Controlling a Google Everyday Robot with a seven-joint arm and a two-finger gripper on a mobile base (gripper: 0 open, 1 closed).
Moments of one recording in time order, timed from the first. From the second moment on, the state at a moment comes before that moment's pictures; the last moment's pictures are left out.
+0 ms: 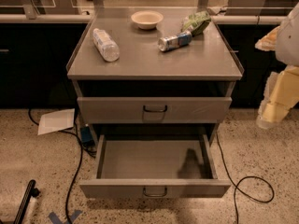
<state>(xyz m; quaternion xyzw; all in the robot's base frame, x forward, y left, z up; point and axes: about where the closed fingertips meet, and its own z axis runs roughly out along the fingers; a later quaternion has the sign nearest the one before) 0.438 -0.217 0.976 -0.60 0.78 -0.03 0.16</state>
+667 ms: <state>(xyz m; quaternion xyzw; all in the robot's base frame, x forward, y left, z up) 0.468 -0.224 0.973 -0.62 0.76 -0.03 0.16</state>
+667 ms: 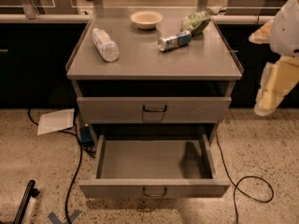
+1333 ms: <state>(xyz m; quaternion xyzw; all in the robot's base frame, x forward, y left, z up) 0.574 -0.230 0.950 -0.68 0.71 0.01 0.17</state>
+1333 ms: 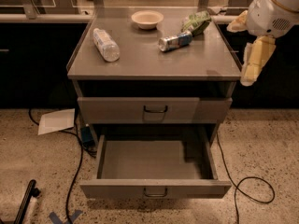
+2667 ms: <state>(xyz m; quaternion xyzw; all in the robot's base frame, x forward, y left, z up) 0.630 -0.225 0.951 -0.68 0.70 0.00 0.22</state>
